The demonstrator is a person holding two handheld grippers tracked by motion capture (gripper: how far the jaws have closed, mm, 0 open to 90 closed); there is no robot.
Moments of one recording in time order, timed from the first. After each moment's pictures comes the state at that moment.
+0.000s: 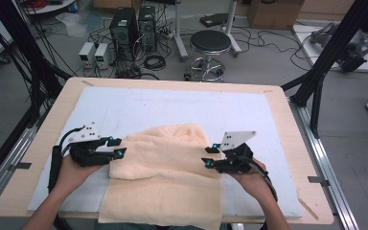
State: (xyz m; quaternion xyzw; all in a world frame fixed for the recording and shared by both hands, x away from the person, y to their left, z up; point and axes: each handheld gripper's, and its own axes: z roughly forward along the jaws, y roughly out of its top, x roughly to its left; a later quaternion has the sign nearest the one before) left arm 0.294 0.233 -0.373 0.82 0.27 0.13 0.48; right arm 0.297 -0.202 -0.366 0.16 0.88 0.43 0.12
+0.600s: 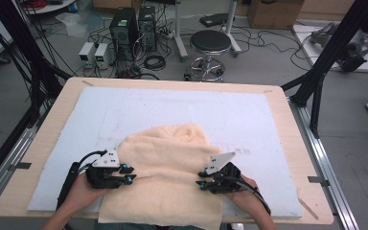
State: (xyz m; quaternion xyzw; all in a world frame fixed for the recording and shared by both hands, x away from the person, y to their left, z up) left arm 0.272 0.202 -0.426 0.89 0.22 0.08 0.40; right arm 0.276 -0.182 -0.427 0.13 0.92 0.36 0.06
